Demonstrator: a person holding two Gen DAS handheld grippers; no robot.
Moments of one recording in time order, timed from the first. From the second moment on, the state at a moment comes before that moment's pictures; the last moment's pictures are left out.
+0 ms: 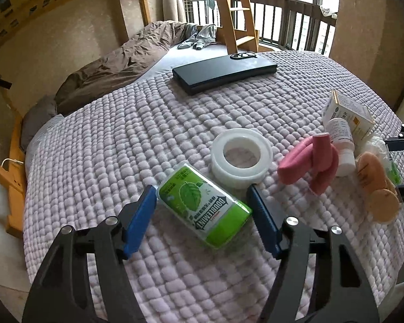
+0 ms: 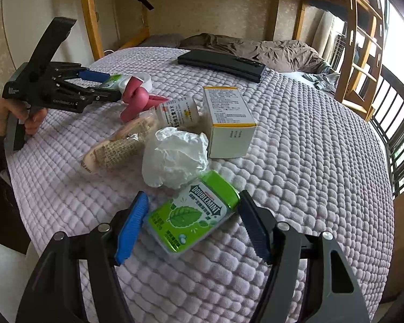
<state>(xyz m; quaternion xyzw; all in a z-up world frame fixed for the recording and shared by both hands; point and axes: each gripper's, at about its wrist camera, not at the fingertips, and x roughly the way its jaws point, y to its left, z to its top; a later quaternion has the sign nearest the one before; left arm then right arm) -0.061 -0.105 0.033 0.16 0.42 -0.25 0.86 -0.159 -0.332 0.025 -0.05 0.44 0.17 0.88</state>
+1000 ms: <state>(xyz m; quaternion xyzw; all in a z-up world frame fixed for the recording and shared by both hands) -0.114 -0.093 0.053 0.09 0.44 -0.22 0.87 -0.190 -0.341 0.041 0.03 0.46 0.11 0.88</state>
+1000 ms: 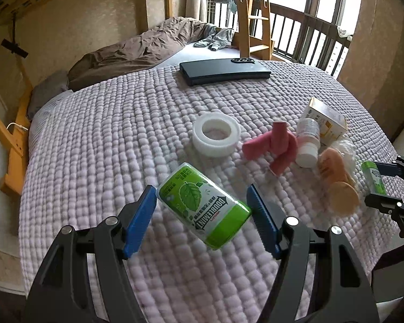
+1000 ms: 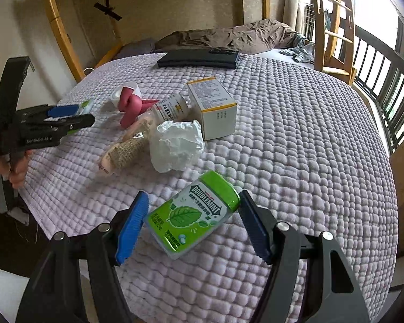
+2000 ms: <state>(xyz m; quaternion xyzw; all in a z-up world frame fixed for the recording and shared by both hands) -0.195 -0.097 0.066 0.06 0.45 -0.23 0.86 -0.247 -0.324 0.069 0.05 0.45 0.13 0.88</state>
